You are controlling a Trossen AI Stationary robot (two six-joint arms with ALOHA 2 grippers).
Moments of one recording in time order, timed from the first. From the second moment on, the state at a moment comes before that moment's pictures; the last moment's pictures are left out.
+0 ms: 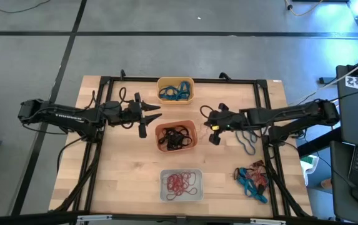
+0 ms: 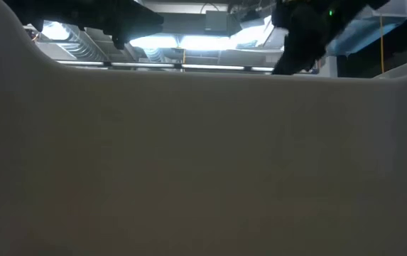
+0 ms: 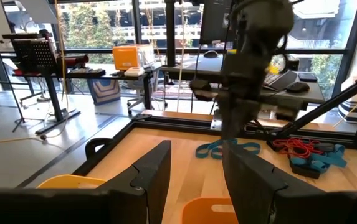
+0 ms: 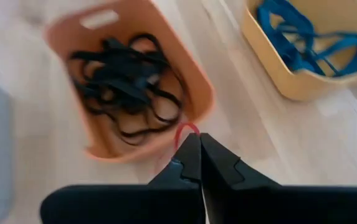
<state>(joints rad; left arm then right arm) 0.04 0.97 0.50 0.45 -0.23 0.01 0.06 1.27 0.91 -0.42 0.27 0.23</state>
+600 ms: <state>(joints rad) 0.04 0.97 0.50 0.45 -0.23 0.01 0.31 1.27 1.09 -0.42 0.27 0.22</state>
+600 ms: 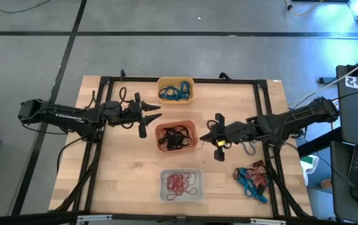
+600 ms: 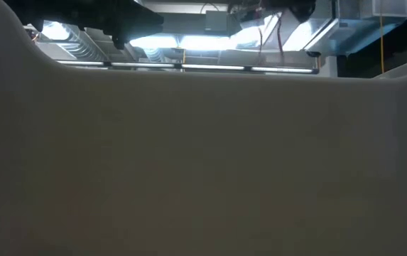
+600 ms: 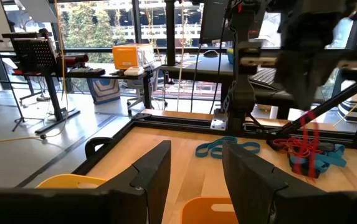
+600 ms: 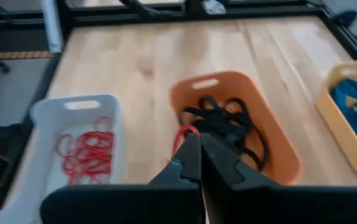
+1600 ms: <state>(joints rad) 0.04 0.97 0.50 0.45 -0.23 0.01 0.46 1.52 1.10 -0.02 -0.02 0.24</state>
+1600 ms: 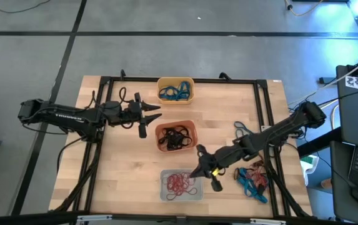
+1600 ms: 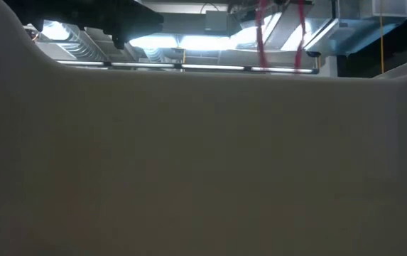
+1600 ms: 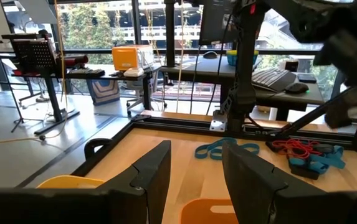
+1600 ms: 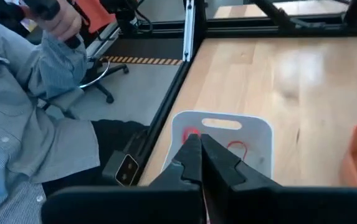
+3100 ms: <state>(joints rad) 0.04 0.97 0.50 0.45 -0.23 0.00 0.29 1.40 1.03 -1.12 0.35 0.73</state>
